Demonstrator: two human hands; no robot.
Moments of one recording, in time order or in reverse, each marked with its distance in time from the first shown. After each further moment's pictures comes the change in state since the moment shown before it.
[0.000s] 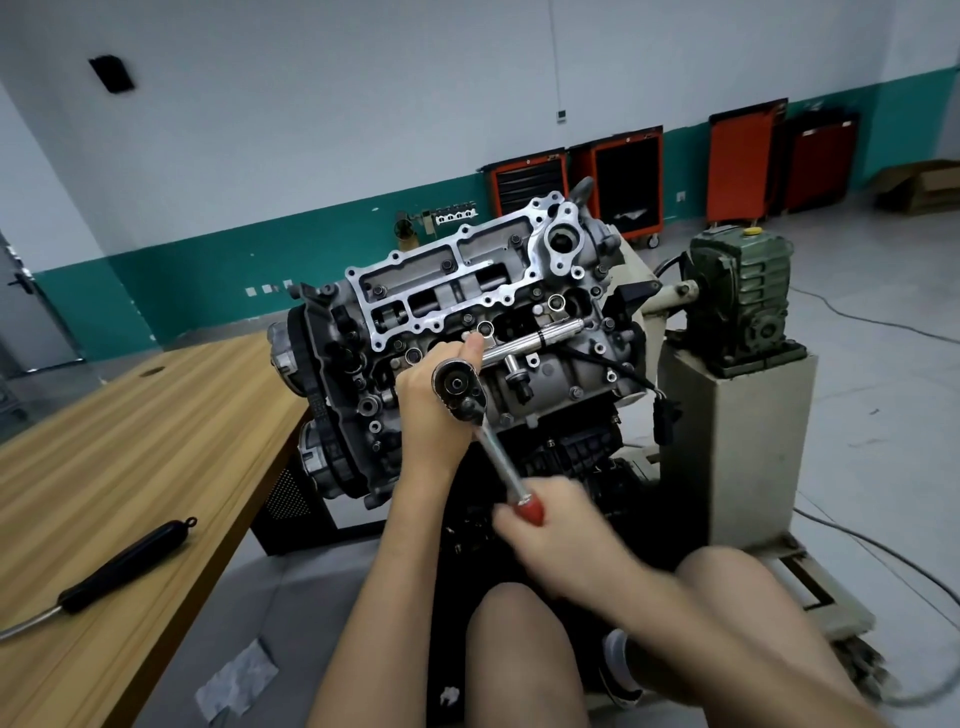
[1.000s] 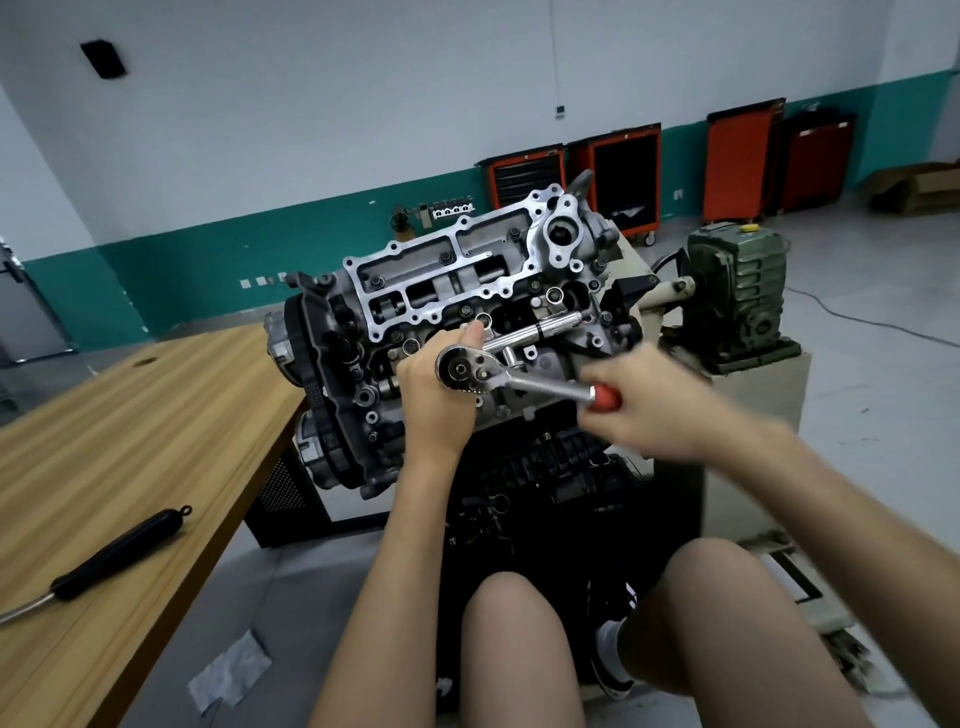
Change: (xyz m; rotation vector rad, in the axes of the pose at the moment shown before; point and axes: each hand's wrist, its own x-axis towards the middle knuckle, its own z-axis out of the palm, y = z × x) left_hand 0.002 -0.004 0.004 -0.018 0.030 0.024; right_hand 0.042 -0.019 -0.108 -0.672 -0.027 -0.241
